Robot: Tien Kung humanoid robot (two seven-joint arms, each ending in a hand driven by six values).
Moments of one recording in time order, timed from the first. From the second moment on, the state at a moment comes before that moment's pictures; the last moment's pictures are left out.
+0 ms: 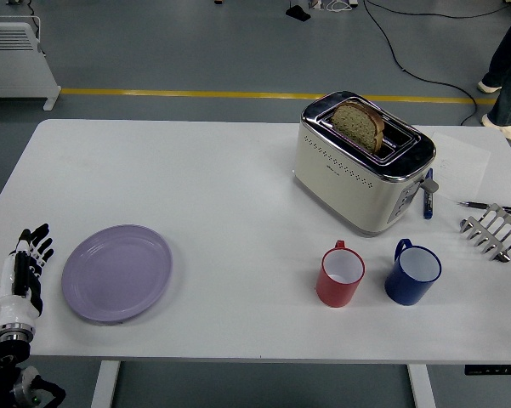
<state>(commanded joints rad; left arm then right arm) -0.01 0.00 -1.63 -1.03 1.13 0.10 -0.32 0.13 -0.15 1.70 1.14 -0.42 -0.12 0.15</state>
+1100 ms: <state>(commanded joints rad) 0.01 0.00 -1.56 -1.03 1.07 0.06 -0.32 0.13 -0.15 1.70 1.14 -0.42 -0.12 0.15</state>
